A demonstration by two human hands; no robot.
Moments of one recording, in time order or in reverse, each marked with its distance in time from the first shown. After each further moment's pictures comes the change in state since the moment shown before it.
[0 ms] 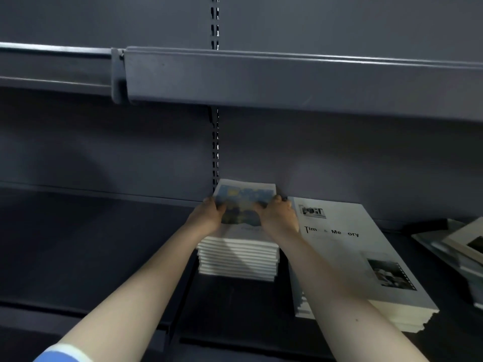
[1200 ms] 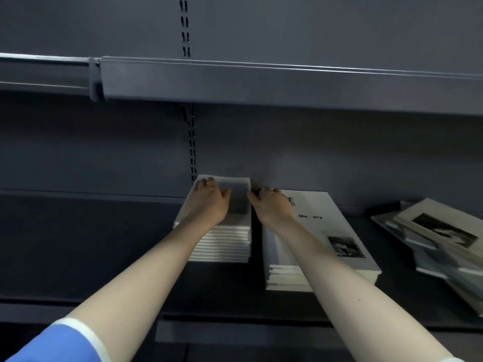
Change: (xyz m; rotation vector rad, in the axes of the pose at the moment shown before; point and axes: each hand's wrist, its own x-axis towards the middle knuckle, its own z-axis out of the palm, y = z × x) left_hand -0.051 0.056 0.011 0.301 0.162 0.169; right_hand -0.026 0.031 -0.037 -0.137 0.040 -0.126
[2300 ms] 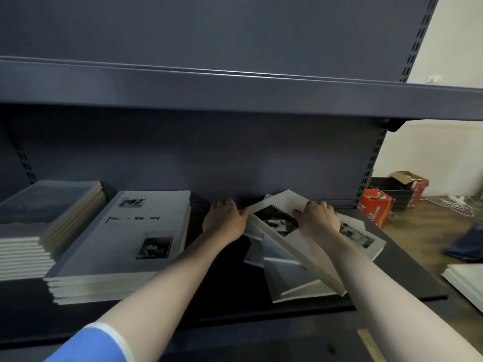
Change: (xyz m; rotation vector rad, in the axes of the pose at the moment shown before) left_hand -0.057 0.337 0.172 -0.023 -0.208 0.138; right_hand -0.025 0.390 -0.189 -0.306 0.082 0.375
